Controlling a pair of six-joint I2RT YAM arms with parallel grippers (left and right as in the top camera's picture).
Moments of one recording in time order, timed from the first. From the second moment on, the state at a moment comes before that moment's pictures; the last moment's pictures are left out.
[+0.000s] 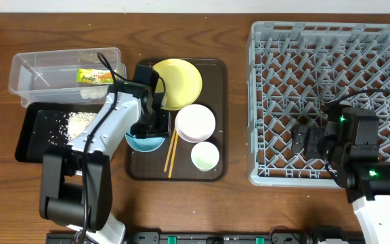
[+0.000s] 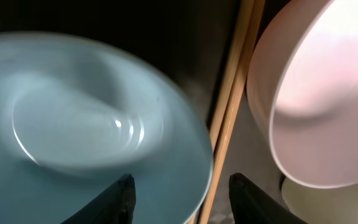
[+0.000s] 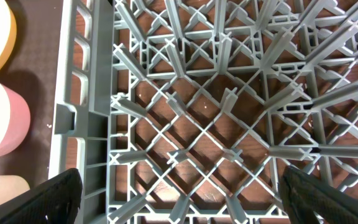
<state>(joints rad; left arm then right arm) -0.22 1.76 1.18 -0.96 0.20 -0.20 0.02 0.96 0.83 -0.78 -0.08 0.17</state>
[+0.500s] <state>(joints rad) -0.29 1.57 1.23 -0.99 0.31 -0.20 0.02 0.96 0.83 -0.78 -0.08 0.17</state>
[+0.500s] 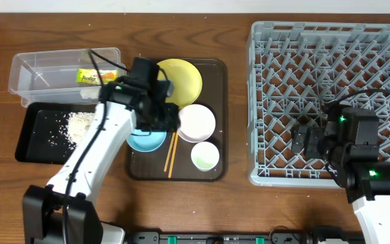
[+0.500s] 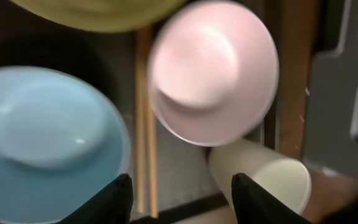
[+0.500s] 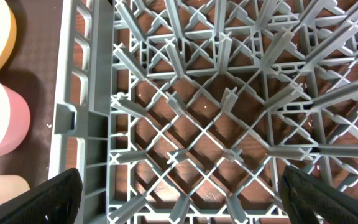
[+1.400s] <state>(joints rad) -0.51 1.57 1.03 -0.88 0.23 -0.20 0.02 0.96 0.83 -0.78 -0.08 0.17</state>
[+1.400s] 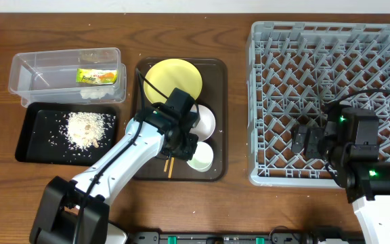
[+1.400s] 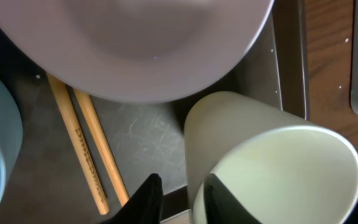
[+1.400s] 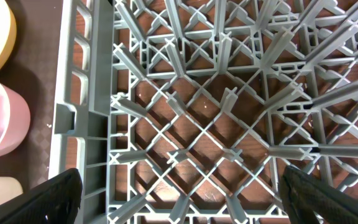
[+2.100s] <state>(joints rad) -0.50 1.57 1.03 -0.89 0.23 -0.21 0.02 0.96 0.83 -0.78 -0.08 0.17</state>
